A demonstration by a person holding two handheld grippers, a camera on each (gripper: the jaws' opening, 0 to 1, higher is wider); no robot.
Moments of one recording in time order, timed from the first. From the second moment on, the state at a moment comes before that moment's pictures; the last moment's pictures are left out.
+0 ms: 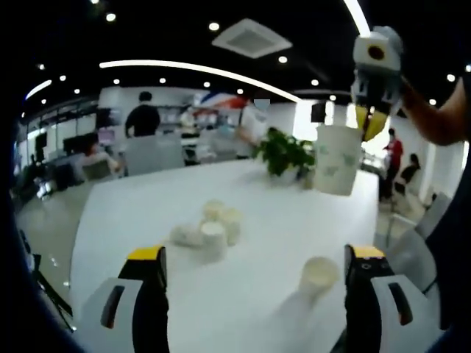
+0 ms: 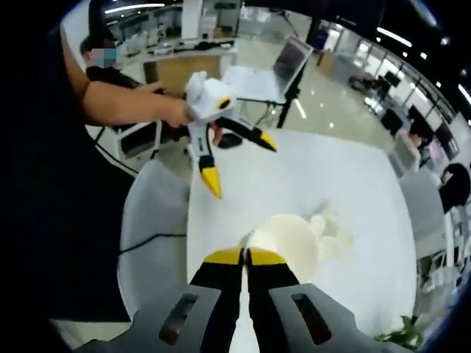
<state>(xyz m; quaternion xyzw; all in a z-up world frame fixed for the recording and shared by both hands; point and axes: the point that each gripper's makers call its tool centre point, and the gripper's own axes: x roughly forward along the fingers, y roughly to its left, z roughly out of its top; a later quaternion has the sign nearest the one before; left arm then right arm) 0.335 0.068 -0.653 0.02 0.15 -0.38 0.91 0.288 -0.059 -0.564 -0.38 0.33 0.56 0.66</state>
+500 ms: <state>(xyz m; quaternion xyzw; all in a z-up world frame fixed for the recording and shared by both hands) 0.333 0.070 -0.658 0.02 0.16 -0.38 0.91 0.292 -0.053 -0.566 -0.38 0.33 0.54 0.67</state>
